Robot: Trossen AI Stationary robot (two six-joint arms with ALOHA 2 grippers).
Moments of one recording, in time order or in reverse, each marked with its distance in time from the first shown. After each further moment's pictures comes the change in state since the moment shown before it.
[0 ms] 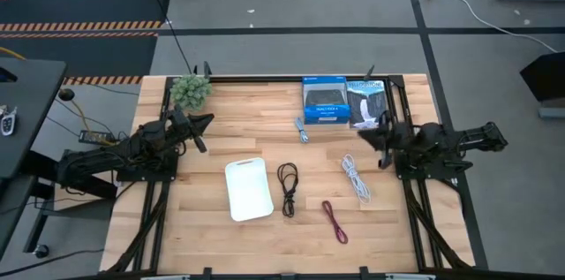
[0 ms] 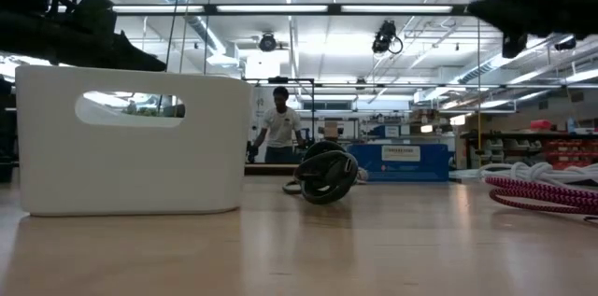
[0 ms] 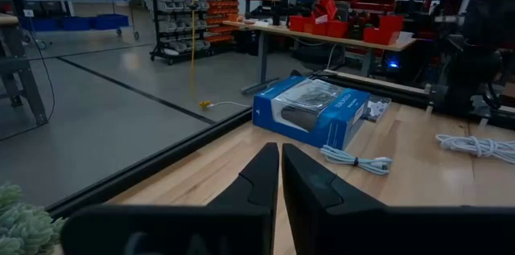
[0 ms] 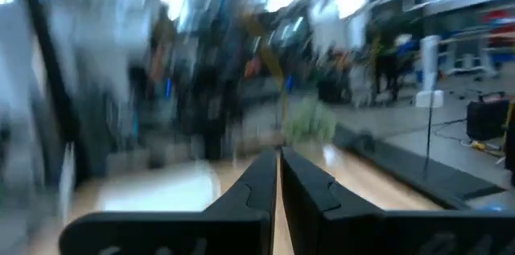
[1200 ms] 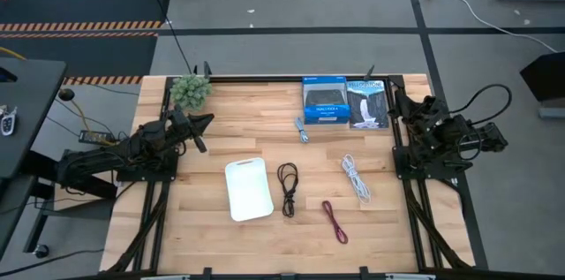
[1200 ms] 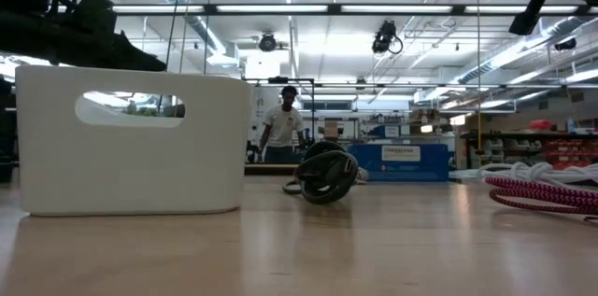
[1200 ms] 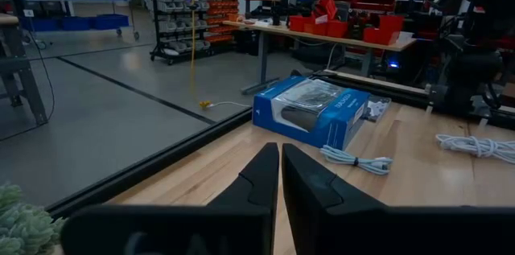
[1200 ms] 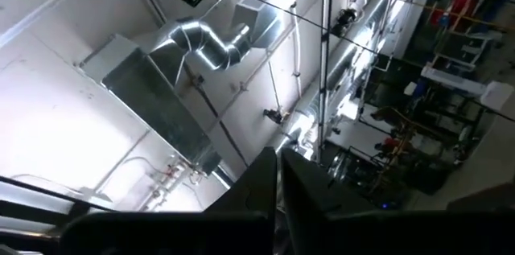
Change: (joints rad) left arm 0.000 0.000 0.000 0.000 0.000 0.000; right arm -0.008 0.007 0.001 0.641 0.285 0.547
